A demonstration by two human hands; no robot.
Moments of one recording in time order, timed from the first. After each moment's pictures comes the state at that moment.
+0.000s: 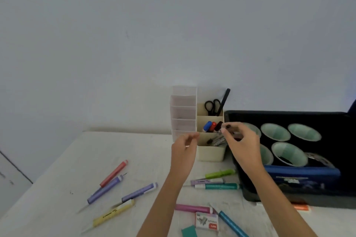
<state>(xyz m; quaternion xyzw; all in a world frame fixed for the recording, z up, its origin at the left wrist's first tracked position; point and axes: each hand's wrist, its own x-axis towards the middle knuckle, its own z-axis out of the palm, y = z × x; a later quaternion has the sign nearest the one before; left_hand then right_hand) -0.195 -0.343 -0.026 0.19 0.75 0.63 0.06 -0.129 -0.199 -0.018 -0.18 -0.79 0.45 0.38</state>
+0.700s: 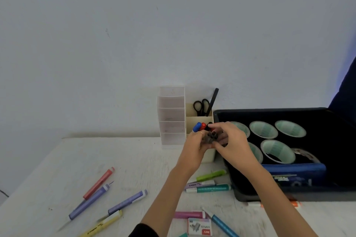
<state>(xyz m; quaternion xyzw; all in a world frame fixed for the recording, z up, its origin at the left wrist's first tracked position) -0.212 -0.294 -0.038 0.42 0.78 0.47 0.03 -0.130 -0.187 -0.014 -0.10 -0.89 0.33 0.29</state>
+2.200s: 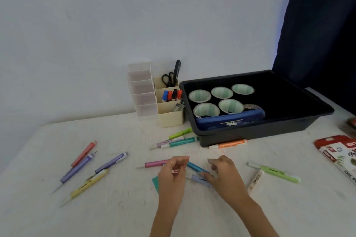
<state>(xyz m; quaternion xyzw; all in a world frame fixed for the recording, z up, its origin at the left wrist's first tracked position) -0.040 -0.381 -0.083 0.20 0.78 0.58 0.10 0.037 -0.260 -0.103 -0.31 -0.91 0.25 0.12</state>
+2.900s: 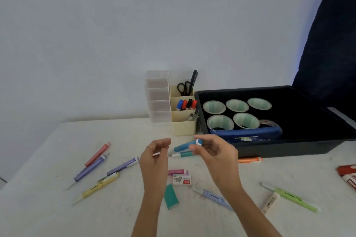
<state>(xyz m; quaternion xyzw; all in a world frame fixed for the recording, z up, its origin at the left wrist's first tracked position) -0.093 -0.394 -0.030 0.09 0.74 0.67 -0.02 -0.011 -0.287 -0.014 -0.19 -0.72 0.58 0.33</state>
